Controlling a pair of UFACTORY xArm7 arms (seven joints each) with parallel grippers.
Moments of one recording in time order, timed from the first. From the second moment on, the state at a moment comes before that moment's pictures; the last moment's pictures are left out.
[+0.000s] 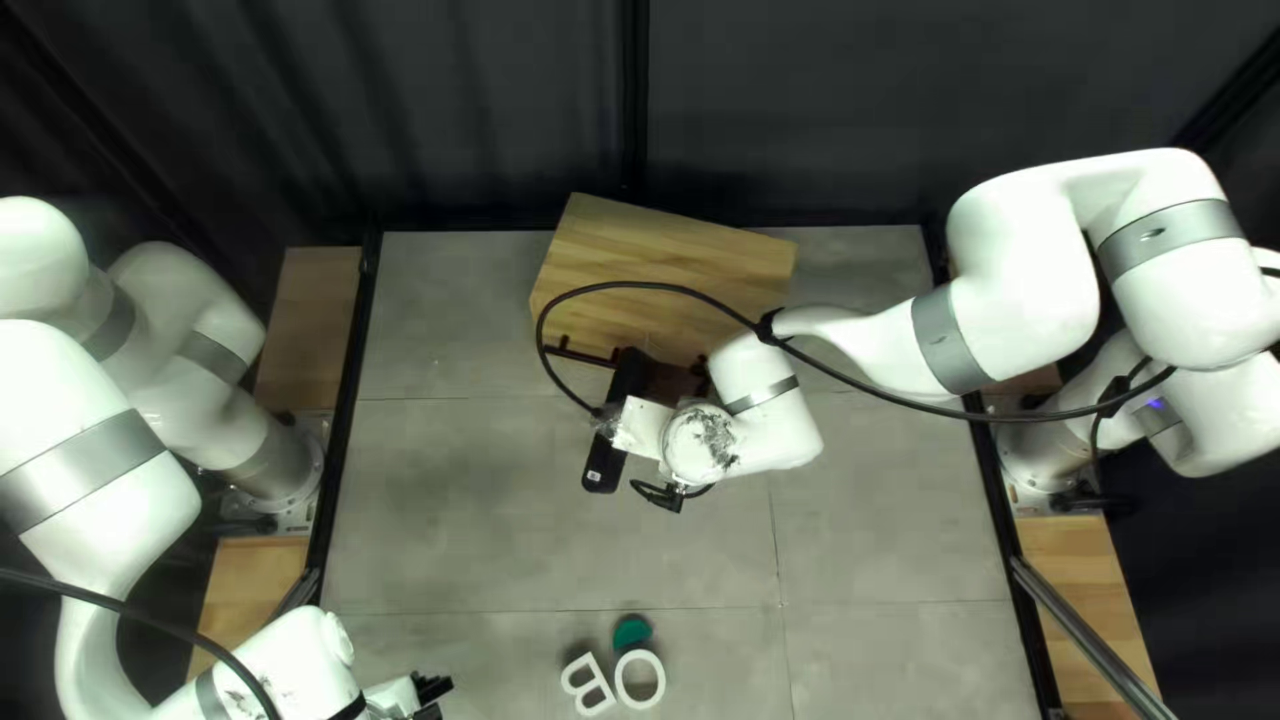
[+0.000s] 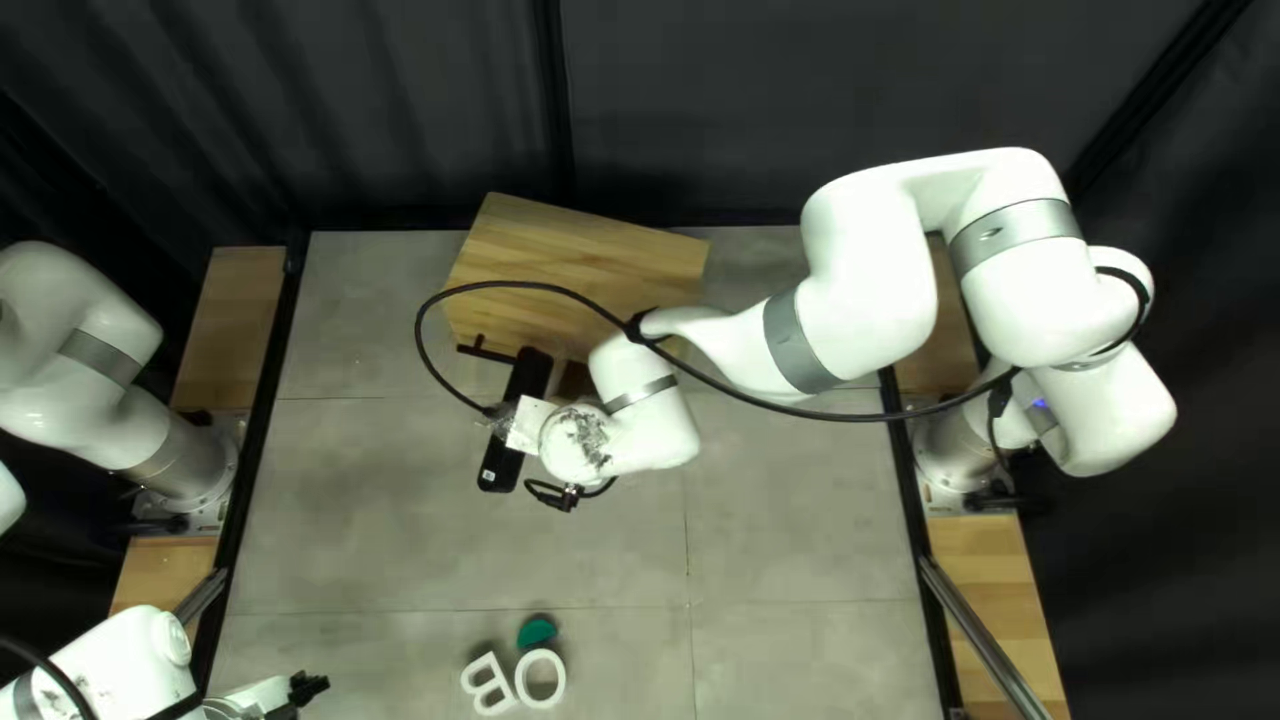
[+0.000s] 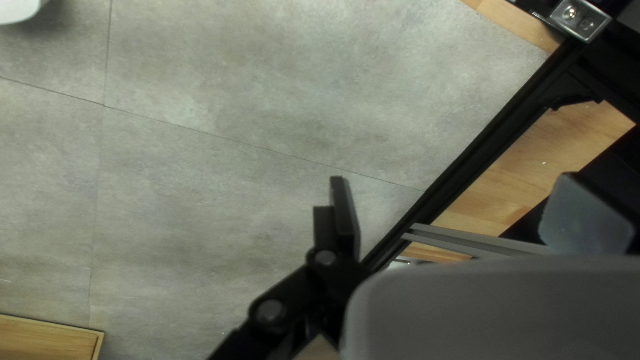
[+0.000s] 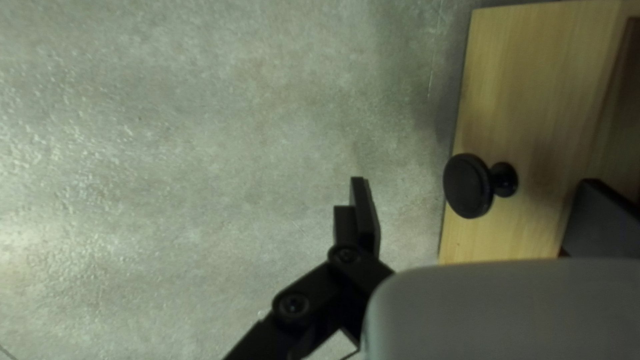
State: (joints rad) left arm -0.37 0.04 -0.57 0.99 -0.04 1.26 0.23; right arm 0.32 0.43 -0.22 1.18 -0.37 0.85 0.70
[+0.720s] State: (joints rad) left arm -0.37 0.04 -0.57 0.99 -0.04 1.26 0.23; right arm 0.35 0.39 -0.21 1.20 -0.39 0.91 0.68
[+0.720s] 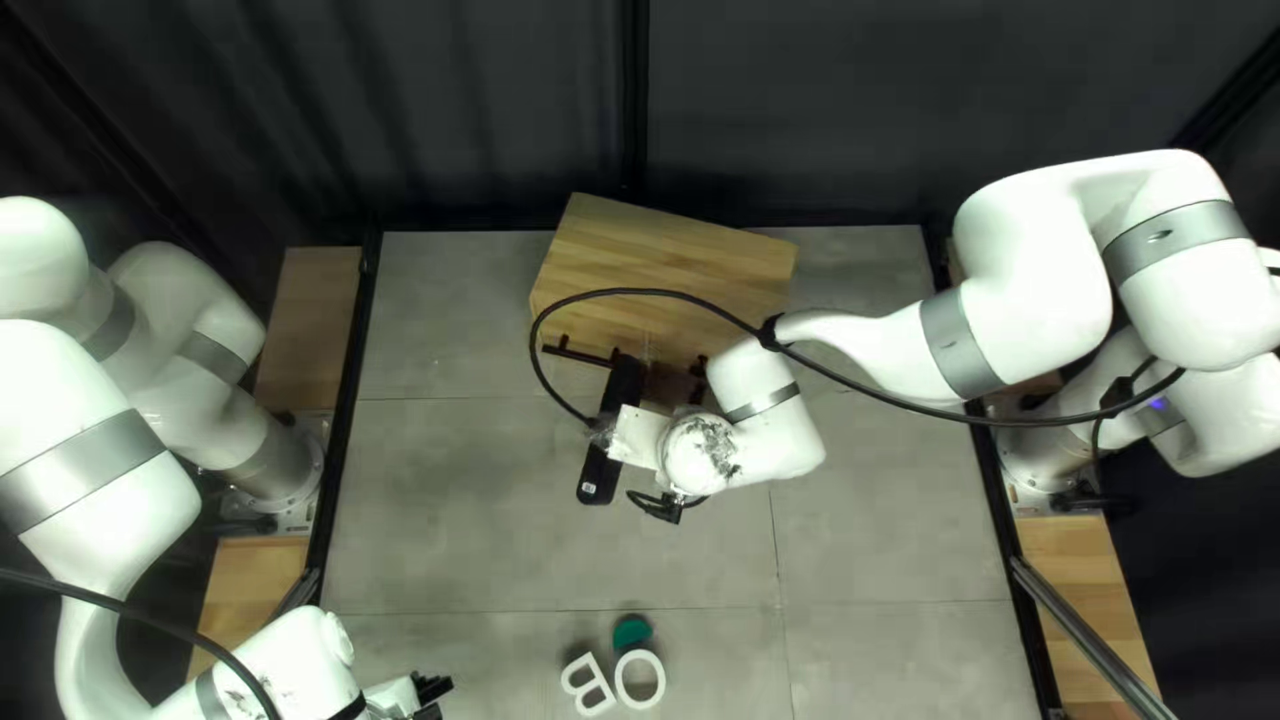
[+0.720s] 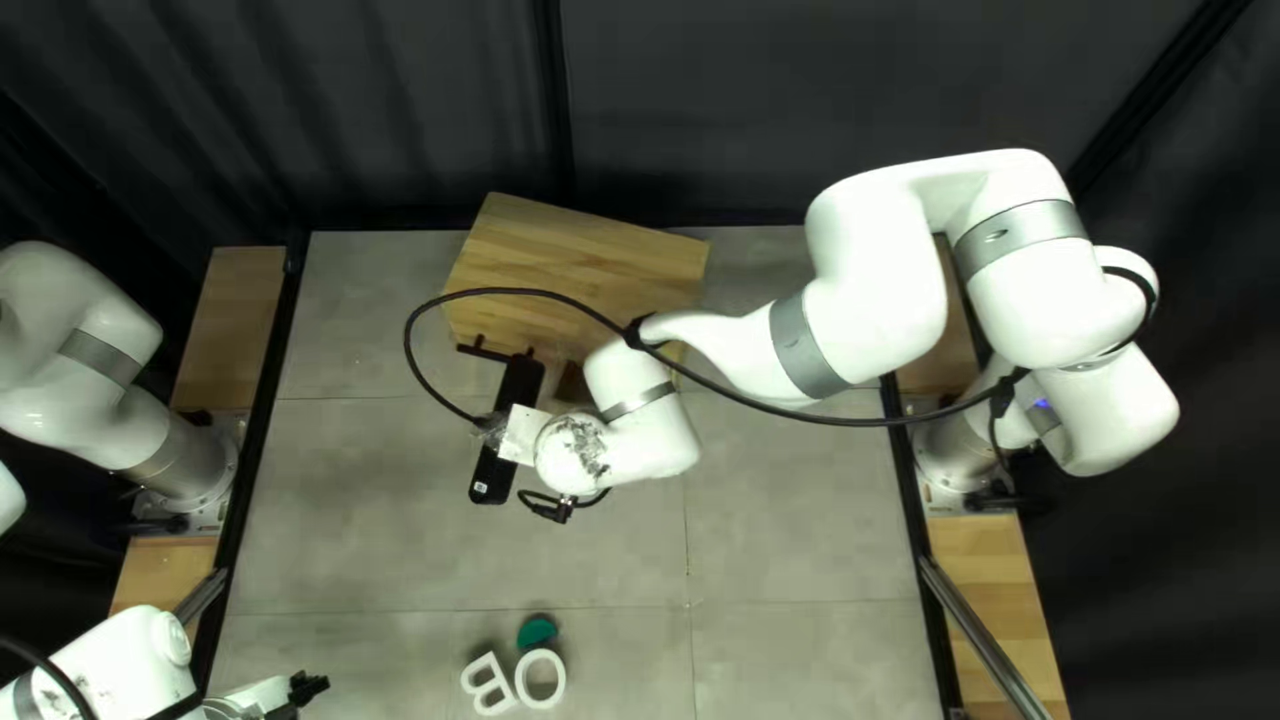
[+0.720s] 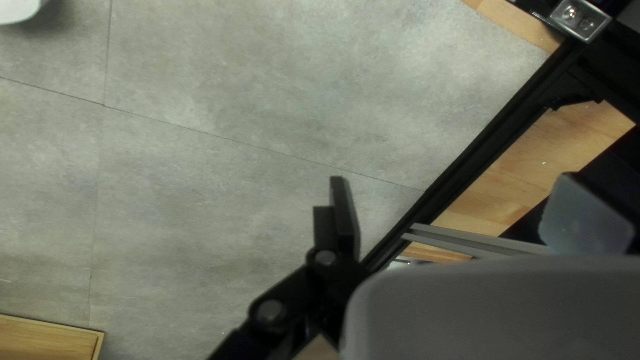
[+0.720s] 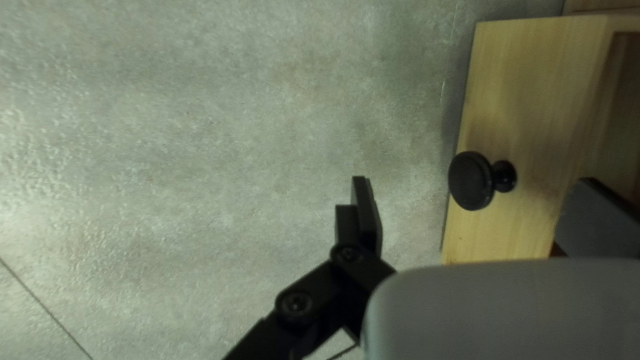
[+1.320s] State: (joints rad) left arm -0.37 0.04 -0.57 0.99 -0.04 1.26 0.23; right arm 0.27 0.38 -0.17 1.19 -0.32 0.95 0.34
